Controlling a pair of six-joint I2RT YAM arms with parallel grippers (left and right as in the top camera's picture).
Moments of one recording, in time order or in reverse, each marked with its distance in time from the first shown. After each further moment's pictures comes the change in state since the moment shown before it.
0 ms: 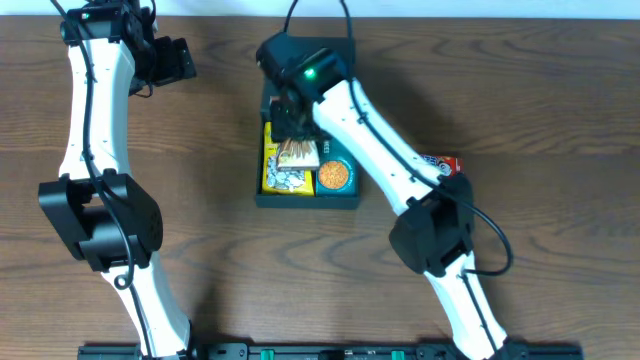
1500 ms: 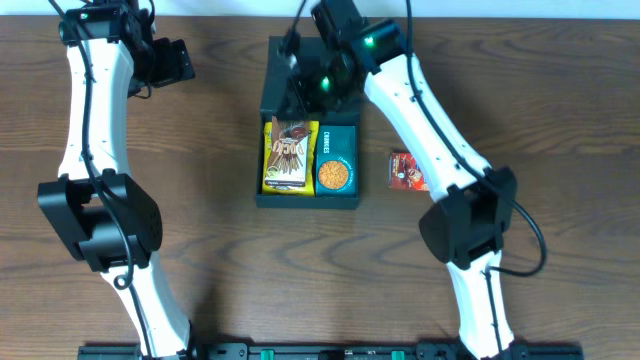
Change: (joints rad) left arm 0.004 0.000 0.000 -0.014 0.000 -0.005; right arm -0.192 -0.069 -0.083 0.108 -0.773 -0.546
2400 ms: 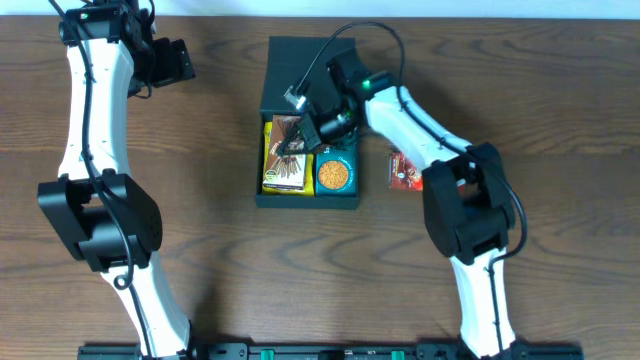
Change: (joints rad) left arm 0.000 0.000 0.000 0.001 0.000 0.000; right arm -0.051 0.005 -0.390 0.359 -0.351 -0.014
